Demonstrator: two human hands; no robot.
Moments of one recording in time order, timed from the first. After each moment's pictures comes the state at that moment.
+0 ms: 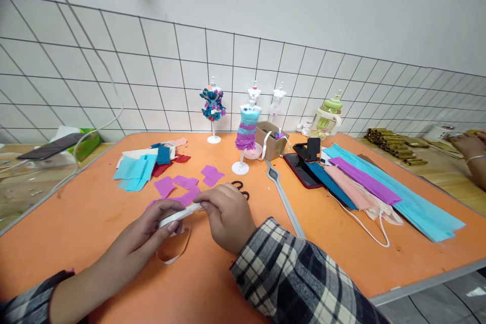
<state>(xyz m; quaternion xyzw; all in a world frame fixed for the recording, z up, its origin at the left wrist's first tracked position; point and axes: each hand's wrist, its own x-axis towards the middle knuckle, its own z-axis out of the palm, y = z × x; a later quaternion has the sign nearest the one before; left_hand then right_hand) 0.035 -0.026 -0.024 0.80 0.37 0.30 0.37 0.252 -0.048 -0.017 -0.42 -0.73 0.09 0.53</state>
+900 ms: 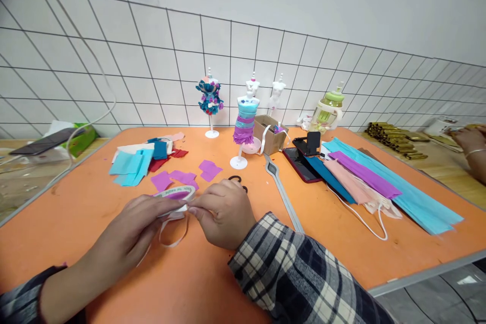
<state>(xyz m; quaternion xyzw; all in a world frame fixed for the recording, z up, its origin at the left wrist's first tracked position) 0.030 -0.019 -0.017 0.88 0.30 0.33 0.15 0.258 -0.051 -0.013 -0.41 -0.77 0.03 0.48</state>
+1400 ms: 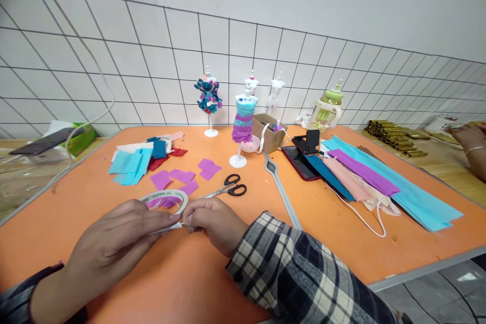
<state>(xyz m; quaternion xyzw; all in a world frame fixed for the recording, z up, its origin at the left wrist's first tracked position) 0.032 -0.031 0.007 0.92 0.18 0.34 0.00 0.234 -0.053 -0.017 -0.32 -0.46 0.69 0.47</state>
